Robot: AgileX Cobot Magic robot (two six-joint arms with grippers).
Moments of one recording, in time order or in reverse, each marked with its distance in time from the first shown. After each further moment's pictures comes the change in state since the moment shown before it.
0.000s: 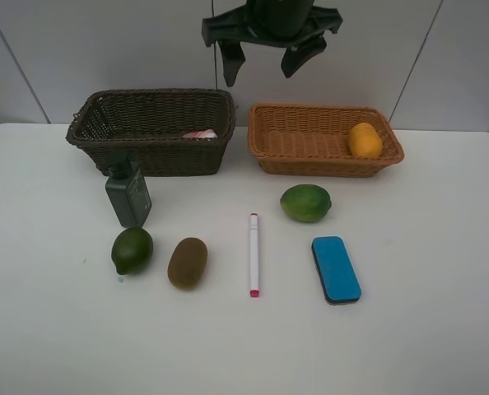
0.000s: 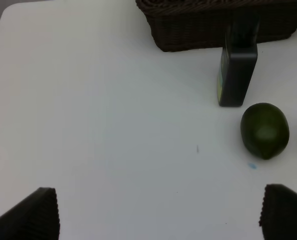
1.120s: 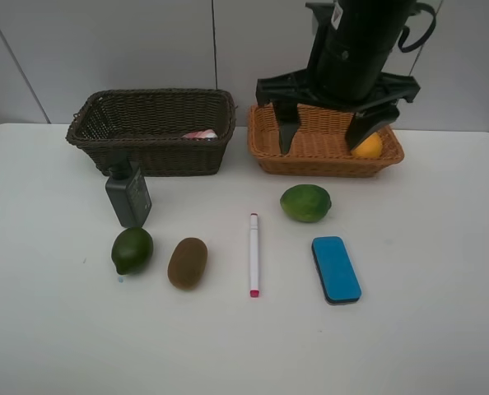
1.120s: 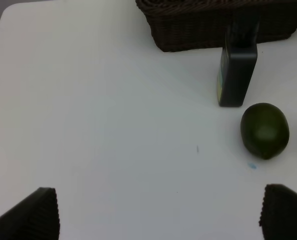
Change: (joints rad) left arm 0.000 0.000 0.000 0.000 0.000 0.000; right arm 0.000 -0.283 0.506 0.022 0.035 0.253
